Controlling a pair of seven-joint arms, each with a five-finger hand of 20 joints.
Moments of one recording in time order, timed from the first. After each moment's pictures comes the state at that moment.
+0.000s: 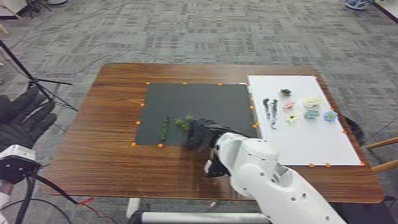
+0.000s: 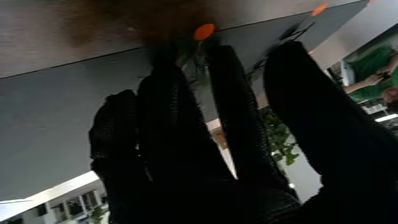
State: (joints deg) left arm 145.5 -48.3 -121.3 -129.3 13.3 14.0 15.8; right arm -78.3 -67.6 48.4 -111.3 -116.8 -25.7 37.0
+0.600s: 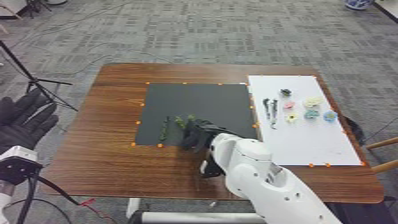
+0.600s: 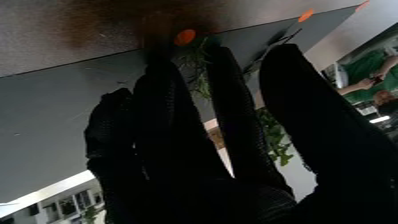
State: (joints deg) left arm 145.4 -48.6 -120.8 -129.3 13.3 14.0 15.6; right arm -77.3 -68.9 47.0 -110.3 -117.6 -25.6 37.6
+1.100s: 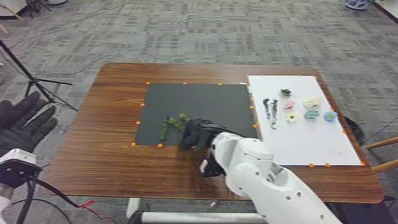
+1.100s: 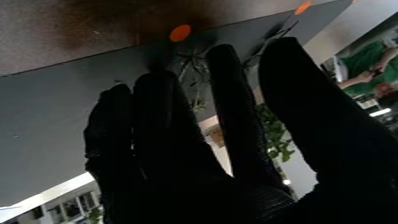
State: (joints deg) left arm 146.8 -49.0 -121.4 -129.3 13.2 14.0 15.7; right arm -77.9 -69.0 47.9 -110.6 -116.3 -24.8 37.9
